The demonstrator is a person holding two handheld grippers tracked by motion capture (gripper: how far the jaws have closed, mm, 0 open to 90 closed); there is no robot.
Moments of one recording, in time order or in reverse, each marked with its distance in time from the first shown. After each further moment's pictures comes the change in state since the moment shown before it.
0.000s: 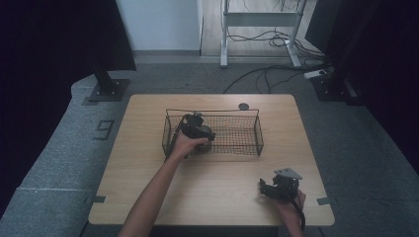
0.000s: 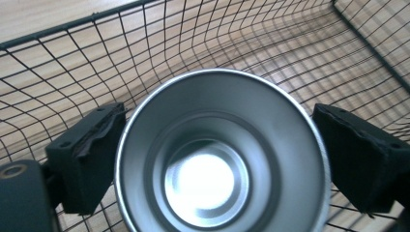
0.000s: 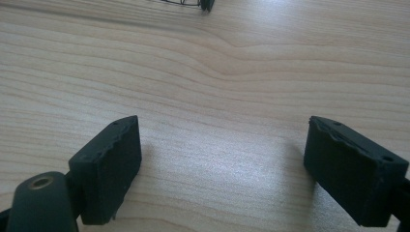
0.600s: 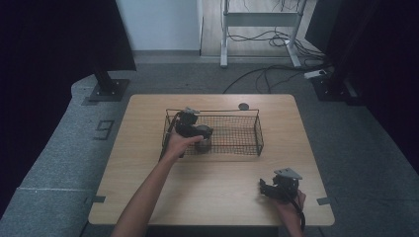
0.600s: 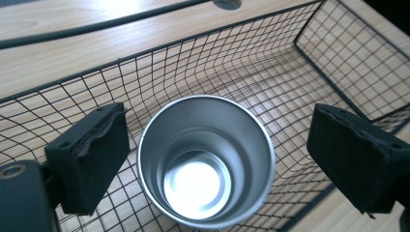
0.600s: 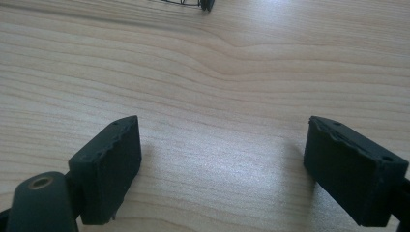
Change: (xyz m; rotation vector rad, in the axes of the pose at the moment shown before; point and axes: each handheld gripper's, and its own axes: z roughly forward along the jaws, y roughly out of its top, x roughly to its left) left arm 0.001 -0.002 -0.043 -0.127 -0.048 0.009; right arm 0.000 0.000 0.000 0.000 -0.001 0.000
